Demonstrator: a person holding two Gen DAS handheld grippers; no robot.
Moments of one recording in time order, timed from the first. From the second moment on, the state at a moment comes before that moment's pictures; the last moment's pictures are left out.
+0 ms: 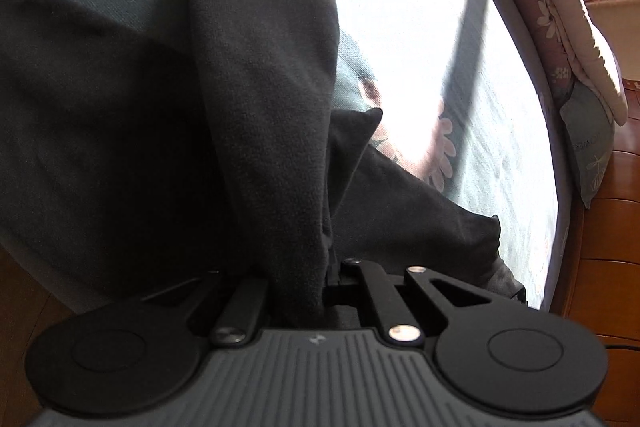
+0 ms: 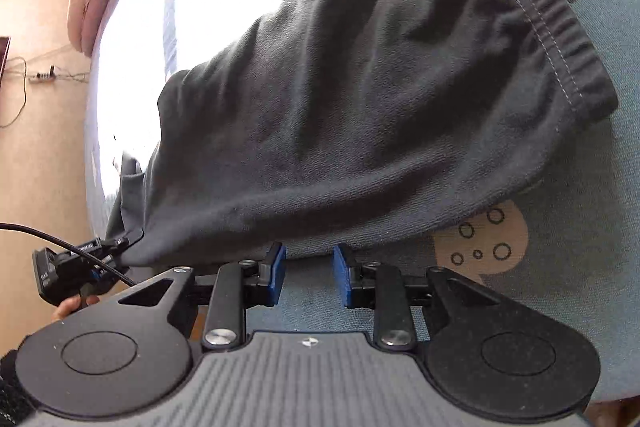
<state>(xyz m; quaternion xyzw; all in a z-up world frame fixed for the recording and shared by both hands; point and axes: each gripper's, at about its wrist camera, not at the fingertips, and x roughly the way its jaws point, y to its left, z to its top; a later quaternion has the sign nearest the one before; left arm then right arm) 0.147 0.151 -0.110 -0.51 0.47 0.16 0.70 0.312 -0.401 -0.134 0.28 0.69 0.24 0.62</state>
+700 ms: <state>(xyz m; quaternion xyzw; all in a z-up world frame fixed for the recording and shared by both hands) 0.141 0.152 -0.115 -0.50 0.49 0.16 0.69 0.296 -0.417 -0.160 0.39 0.67 0.10 0.63</state>
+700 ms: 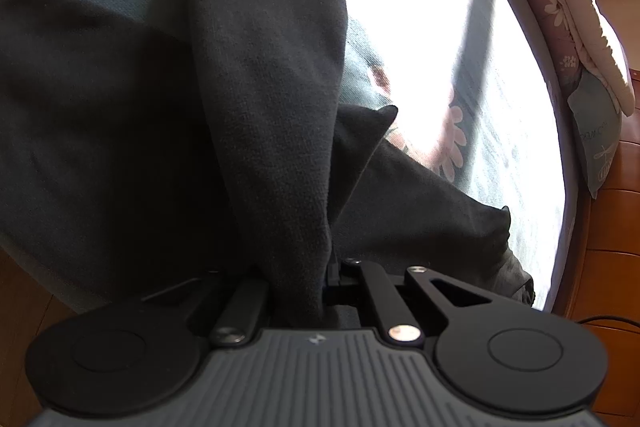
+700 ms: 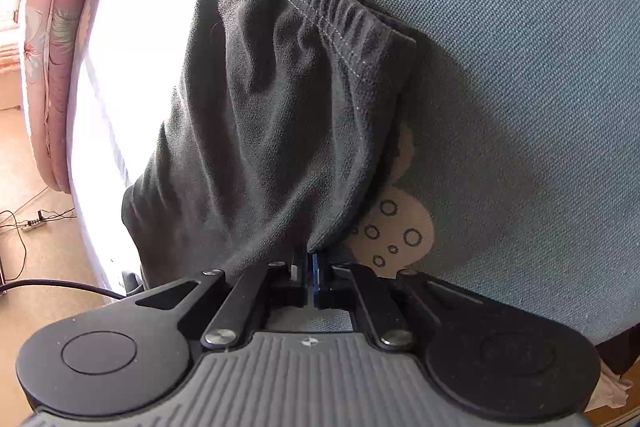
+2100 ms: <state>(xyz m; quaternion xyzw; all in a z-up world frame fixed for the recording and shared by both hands) 0.212 0.054 -0.100 -0.22 0.61 -0.05 0.75 0.346 -0.343 -0.089 -0.10 0.60 0.25 0.75</state>
